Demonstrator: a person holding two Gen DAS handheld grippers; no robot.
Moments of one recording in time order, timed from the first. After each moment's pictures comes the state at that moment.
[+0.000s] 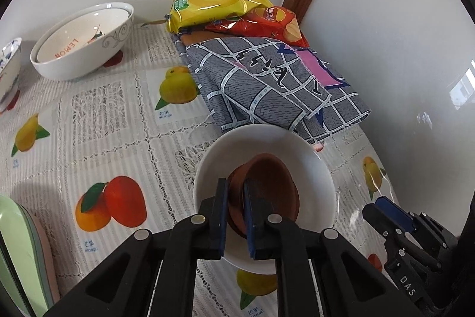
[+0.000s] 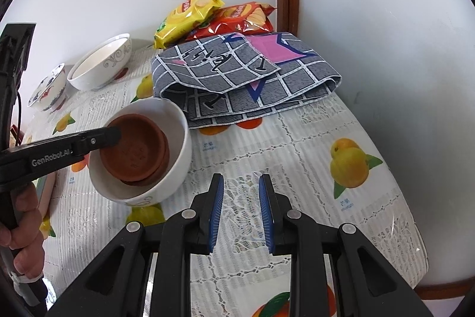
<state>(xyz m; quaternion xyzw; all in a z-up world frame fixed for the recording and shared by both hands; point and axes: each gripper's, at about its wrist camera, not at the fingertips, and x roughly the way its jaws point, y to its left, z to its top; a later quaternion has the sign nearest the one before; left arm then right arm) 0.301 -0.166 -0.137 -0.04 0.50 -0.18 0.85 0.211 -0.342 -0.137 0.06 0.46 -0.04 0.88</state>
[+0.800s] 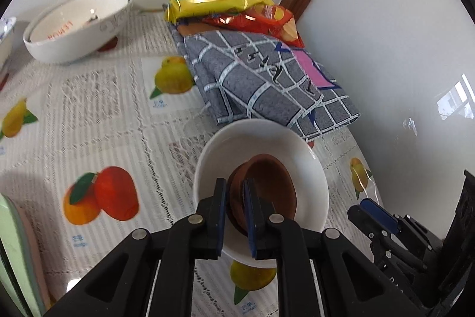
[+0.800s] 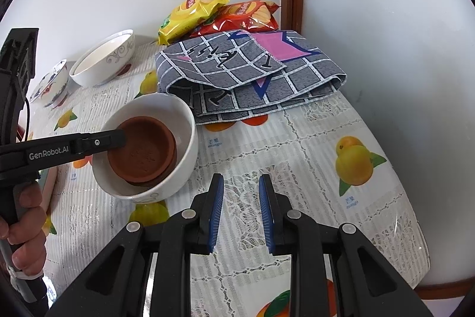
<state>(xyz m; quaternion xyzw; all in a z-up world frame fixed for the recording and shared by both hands) 0.301 -0.155 -0.137 -0.07 0.51 -0.21 0.83 0.214 -0.334 -0.137 0.06 0.47 -0.03 0.88</state>
